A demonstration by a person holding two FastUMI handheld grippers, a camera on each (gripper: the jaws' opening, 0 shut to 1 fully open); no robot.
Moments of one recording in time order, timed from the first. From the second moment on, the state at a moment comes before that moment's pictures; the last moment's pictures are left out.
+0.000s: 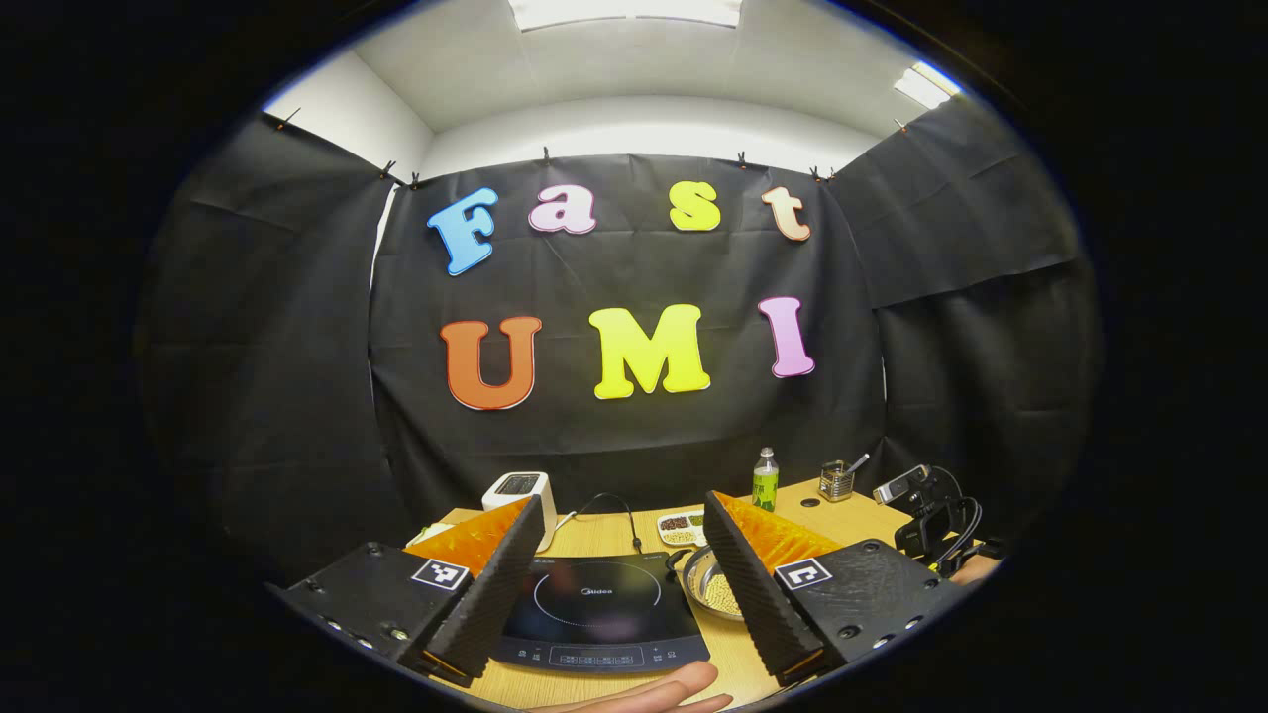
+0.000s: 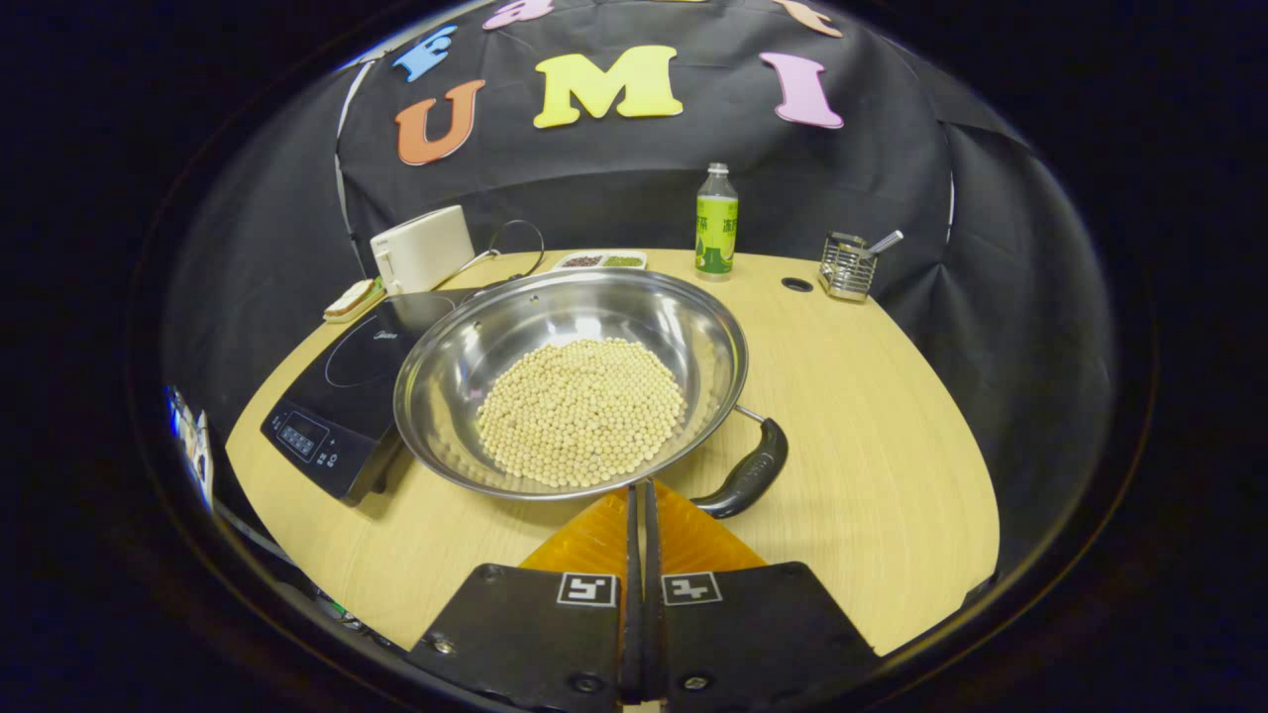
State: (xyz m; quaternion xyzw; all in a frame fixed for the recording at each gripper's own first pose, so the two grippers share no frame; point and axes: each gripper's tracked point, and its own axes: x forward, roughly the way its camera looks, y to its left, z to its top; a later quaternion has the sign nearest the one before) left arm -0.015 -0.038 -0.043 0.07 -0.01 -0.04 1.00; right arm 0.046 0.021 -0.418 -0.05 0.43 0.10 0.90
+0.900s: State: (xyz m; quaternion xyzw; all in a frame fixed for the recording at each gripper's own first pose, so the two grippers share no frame) left arm 0.047 -0.027 -0.030 0.05 -0.03 0.00 1.00; right arm 0.091 -0.013 -0.434 -0.02 0.47 0.11 0.88
